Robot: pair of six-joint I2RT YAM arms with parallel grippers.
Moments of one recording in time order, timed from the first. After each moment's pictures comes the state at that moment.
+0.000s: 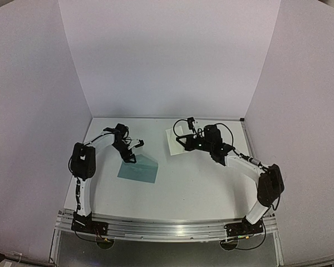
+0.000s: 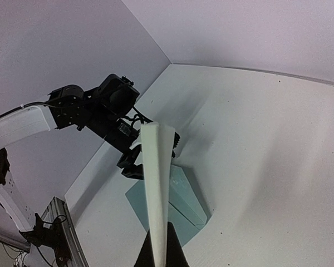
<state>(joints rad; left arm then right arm) -0.33 2.24 1.76 -0.89 0.40 0.75 0.59 1.71 1.29 0.08 -0.43 0.46</state>
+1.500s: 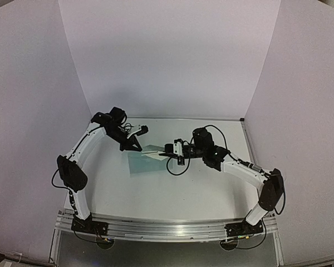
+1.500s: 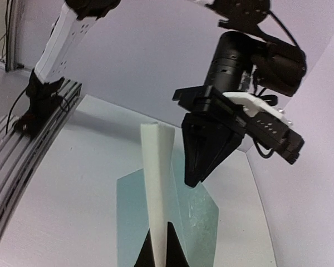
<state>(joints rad) -0.45 1.94 2.02 -1.33 0.75 0.77 0.78 1.67 1.39 -0.02 -0.69 -0.66</state>
